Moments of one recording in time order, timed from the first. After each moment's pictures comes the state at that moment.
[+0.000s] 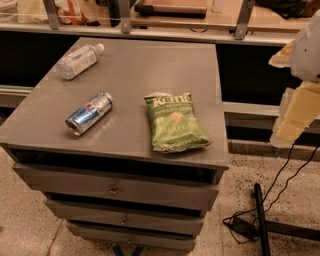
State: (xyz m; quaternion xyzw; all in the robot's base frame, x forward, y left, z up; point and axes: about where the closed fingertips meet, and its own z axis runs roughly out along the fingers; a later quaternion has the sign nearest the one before) arm 0.438 -0.217 0.976 -0.60 0.78 -0.03 0.16
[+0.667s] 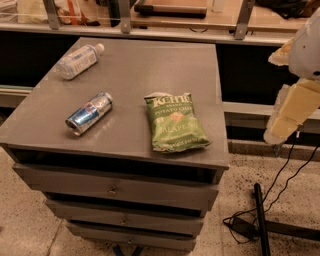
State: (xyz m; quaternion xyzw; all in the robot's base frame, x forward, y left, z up) arm 0.443 -0.210 0.979 -0.59 0.79 -0.02 0.18
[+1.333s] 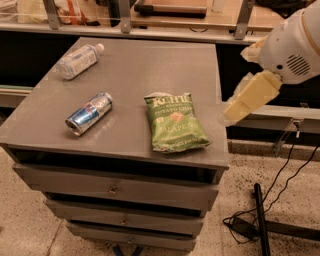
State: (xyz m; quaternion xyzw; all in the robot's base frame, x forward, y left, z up) arm 0.476 -0.151 0.980 -0.53 0.79 0.08 0.31
